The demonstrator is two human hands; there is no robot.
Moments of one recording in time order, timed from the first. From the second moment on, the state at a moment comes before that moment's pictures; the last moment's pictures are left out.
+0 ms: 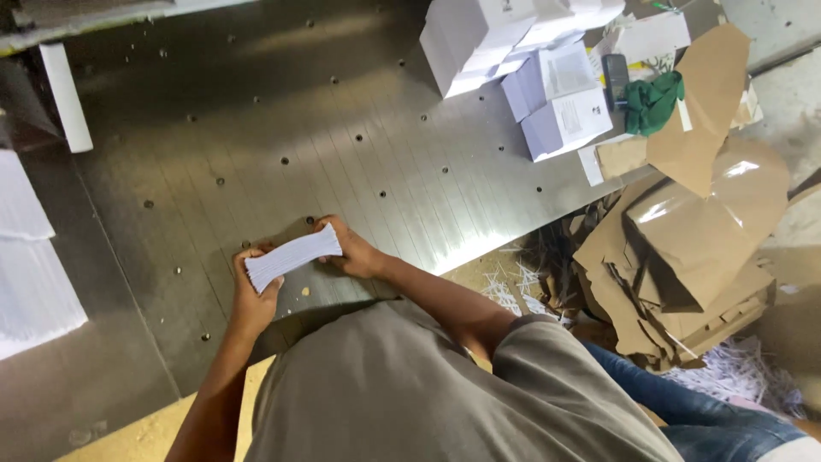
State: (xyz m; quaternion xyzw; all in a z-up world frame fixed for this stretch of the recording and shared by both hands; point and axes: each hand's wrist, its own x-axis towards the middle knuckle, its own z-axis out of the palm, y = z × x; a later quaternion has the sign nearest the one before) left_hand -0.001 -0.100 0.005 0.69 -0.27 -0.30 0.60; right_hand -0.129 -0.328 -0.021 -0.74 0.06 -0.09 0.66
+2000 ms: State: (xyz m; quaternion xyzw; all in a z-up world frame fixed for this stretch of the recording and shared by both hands) left_hand -0.198 -0.735 0.150 0.65 -0.07 -0.45 0.61; right_hand -0.381 -0.955 0.137 -0.60 0.45 -0.15 0.64
